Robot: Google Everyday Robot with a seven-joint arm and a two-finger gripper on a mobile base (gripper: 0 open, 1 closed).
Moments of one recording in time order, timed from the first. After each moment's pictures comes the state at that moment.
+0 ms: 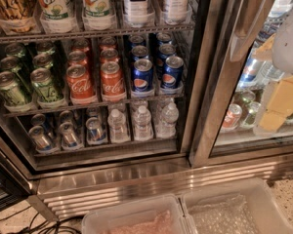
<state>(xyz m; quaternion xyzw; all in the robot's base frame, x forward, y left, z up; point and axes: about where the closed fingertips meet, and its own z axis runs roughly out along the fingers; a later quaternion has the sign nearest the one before) 0.438 -0.217 0.976 -0.60 0.78 -0.03 0.16</state>
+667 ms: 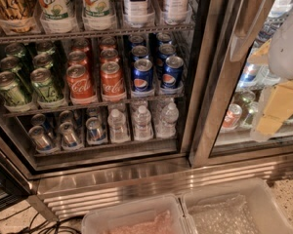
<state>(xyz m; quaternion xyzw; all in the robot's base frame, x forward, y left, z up) 0.435 -0.209 0.969 -0.61 0.77 -0.03 0.16</state>
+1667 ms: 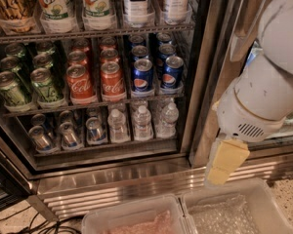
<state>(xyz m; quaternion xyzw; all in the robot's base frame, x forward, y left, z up) 0.395 -0.144 0.882 -0.59 0.80 0.01 0.13</state>
